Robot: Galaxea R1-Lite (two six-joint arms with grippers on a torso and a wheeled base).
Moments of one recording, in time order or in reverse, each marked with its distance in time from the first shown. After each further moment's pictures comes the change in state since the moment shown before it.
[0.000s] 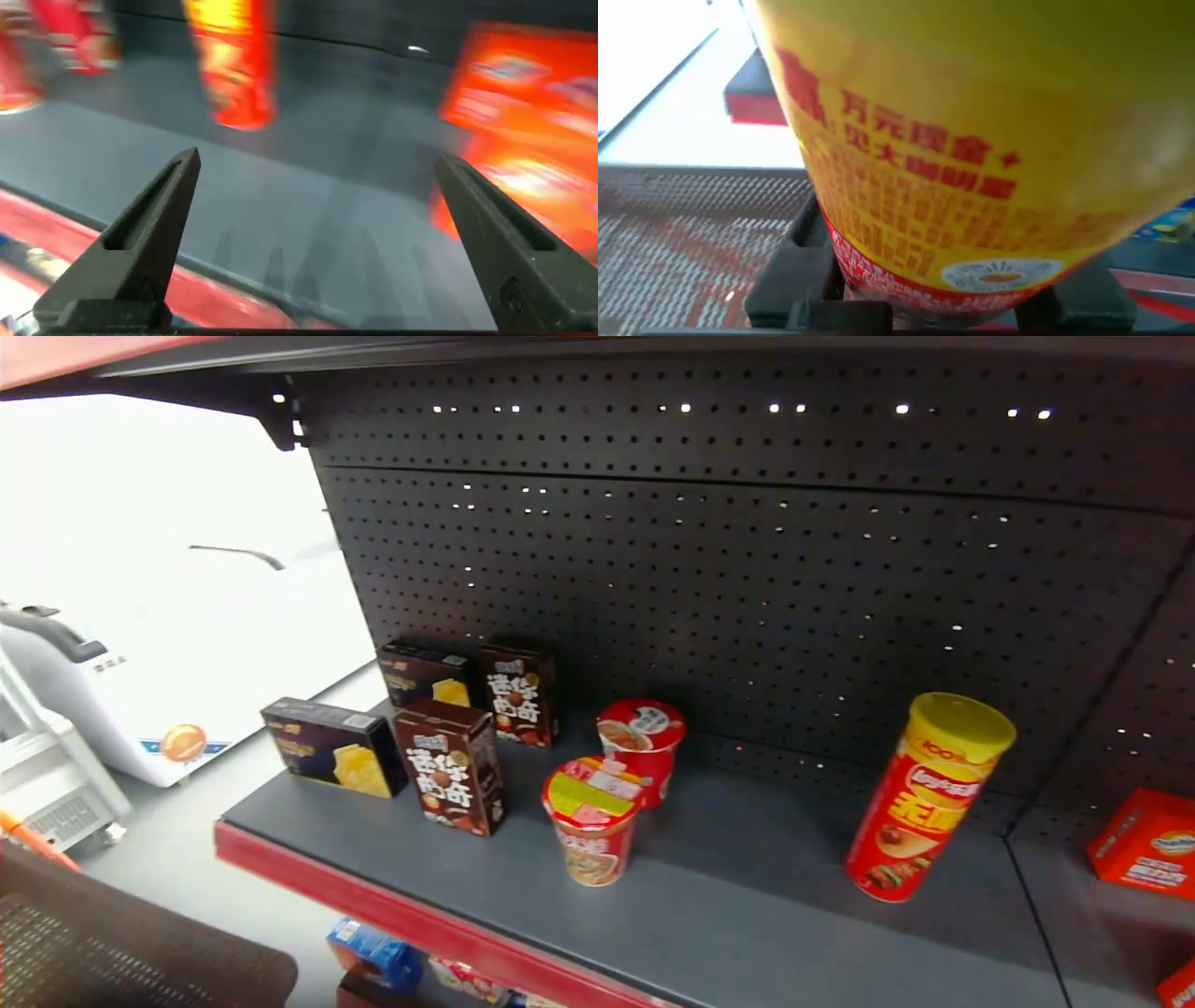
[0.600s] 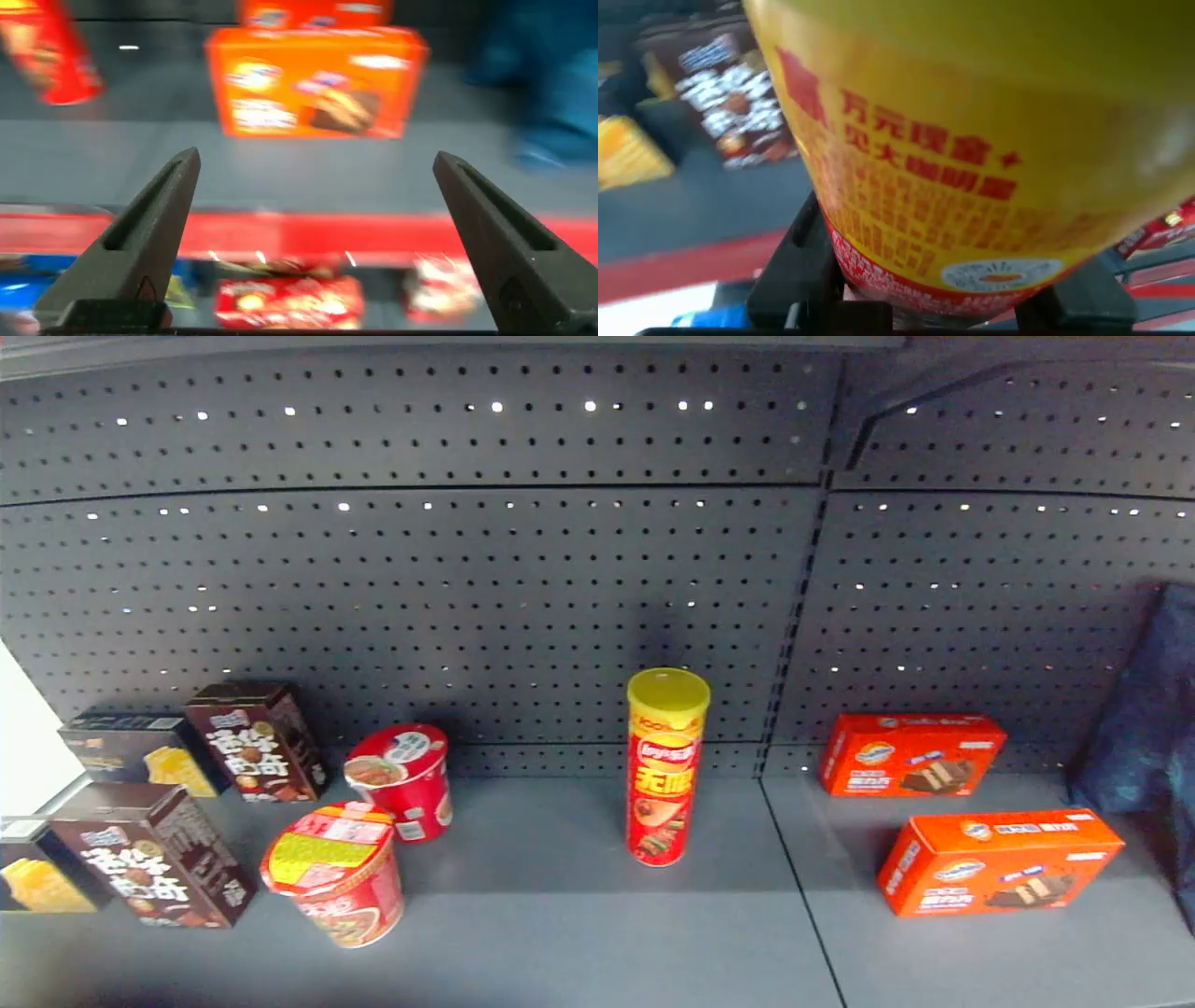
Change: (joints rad) left arm 0.002 -0.064 0.011 0.013 0.021 0.001; right arm 0.000 0.000 0.000 0.000 0.000 0.000
